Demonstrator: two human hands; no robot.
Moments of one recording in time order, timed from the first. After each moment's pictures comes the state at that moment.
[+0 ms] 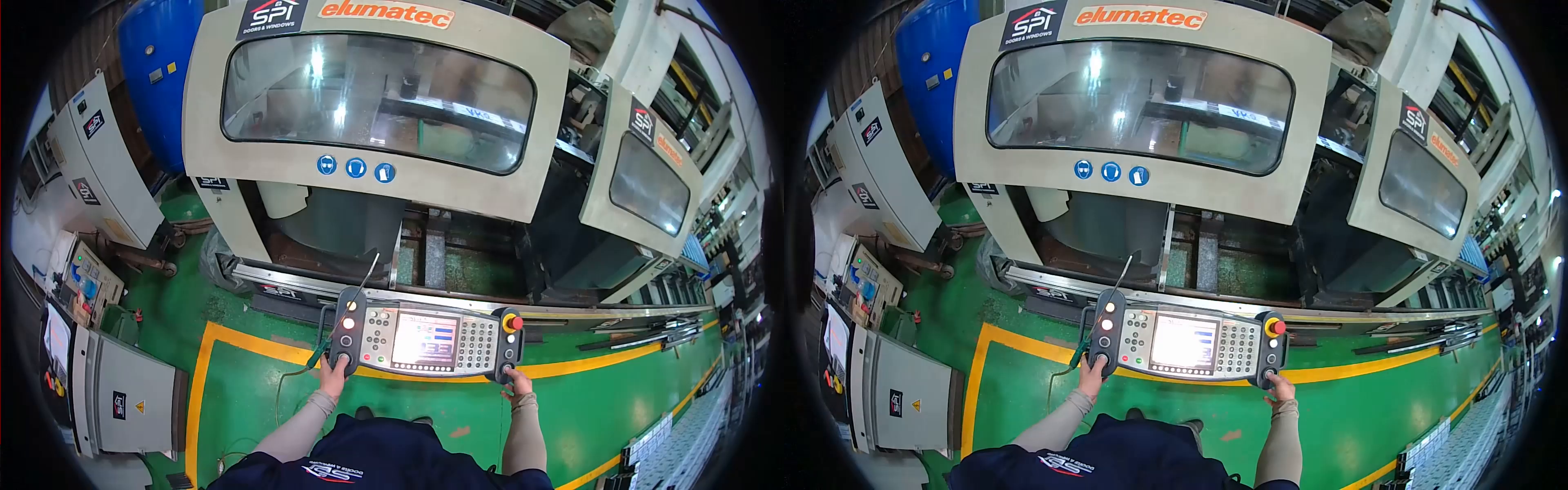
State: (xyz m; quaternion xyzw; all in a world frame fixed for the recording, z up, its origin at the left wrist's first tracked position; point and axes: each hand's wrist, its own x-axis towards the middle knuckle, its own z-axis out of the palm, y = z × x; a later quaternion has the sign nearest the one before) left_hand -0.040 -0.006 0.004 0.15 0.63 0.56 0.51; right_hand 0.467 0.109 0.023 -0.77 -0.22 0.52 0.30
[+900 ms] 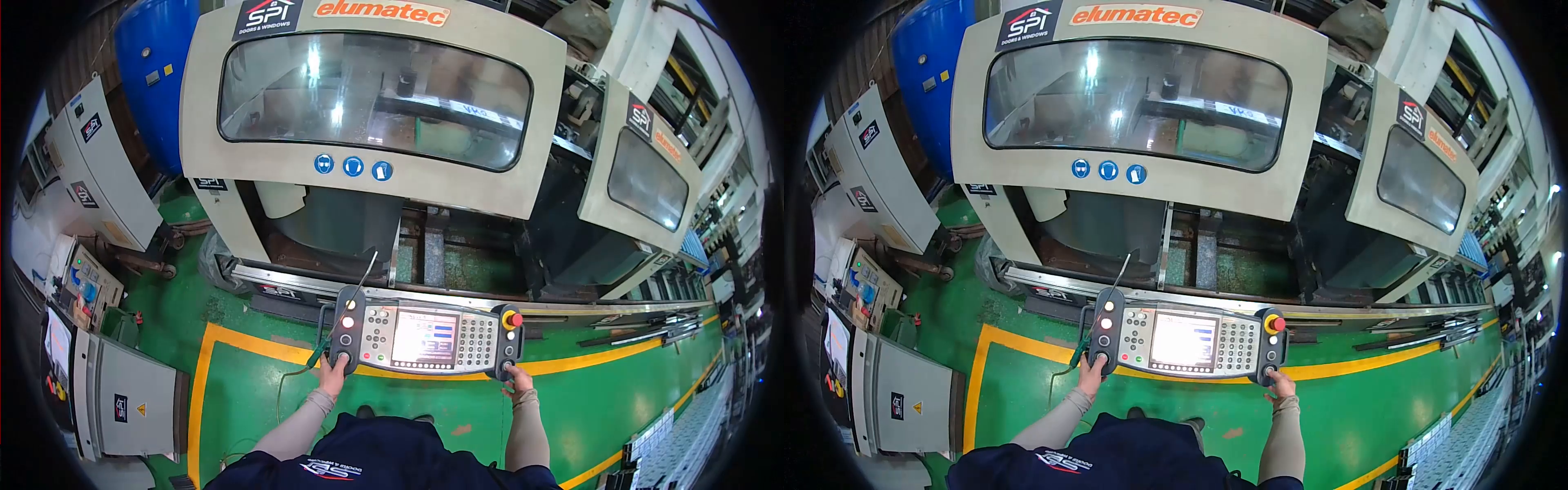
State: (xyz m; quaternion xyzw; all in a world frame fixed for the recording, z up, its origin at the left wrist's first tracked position) left_hand -0.042 -0.005 0.007 0.15 0.63 0.57 0.51; right_hand 0.465 0.112 0.026 -0.77 -0.20 0.53 0.30
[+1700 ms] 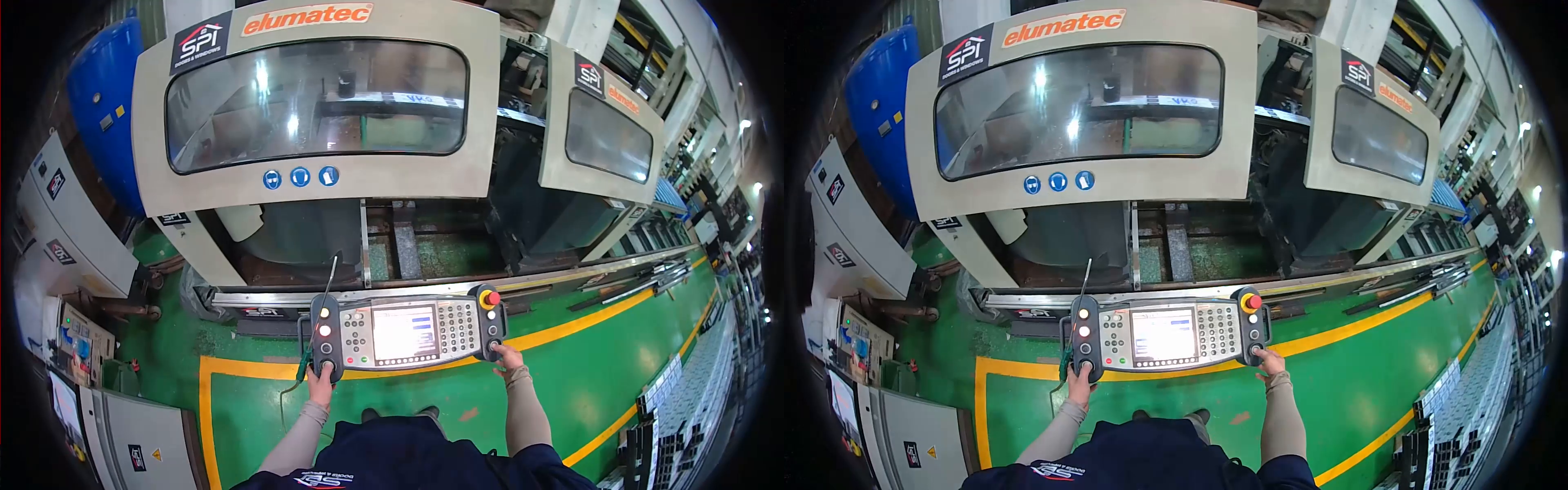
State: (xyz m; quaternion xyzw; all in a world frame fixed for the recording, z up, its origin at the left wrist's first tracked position) left_hand -0.043 -0.007 0.000 0.17 0.66 0.52 0.51; right_hand 0.455 0.106 0.039 -0.77 -0.21 0.52 0.31
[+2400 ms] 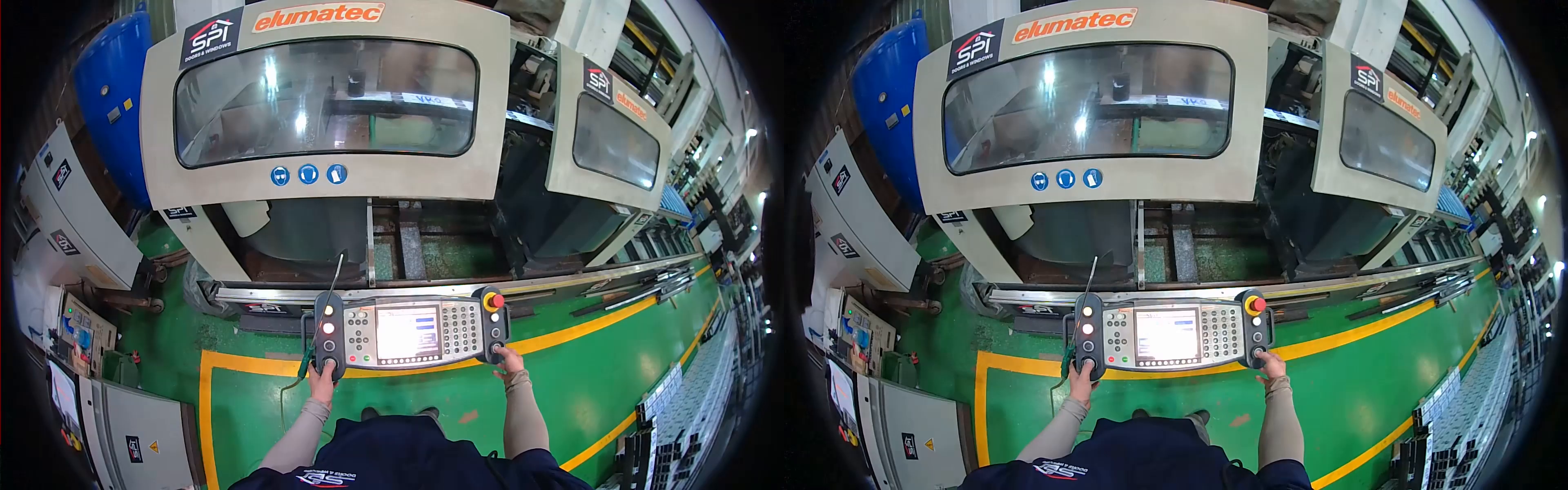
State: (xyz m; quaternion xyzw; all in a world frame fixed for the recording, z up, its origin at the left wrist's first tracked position) left_hand -0.040 -0.006 0.005 0.15 0.65 0.55 0.50; right_hand 0.451 0.106 0.037 -0.77 -0.19 0.51 0.33
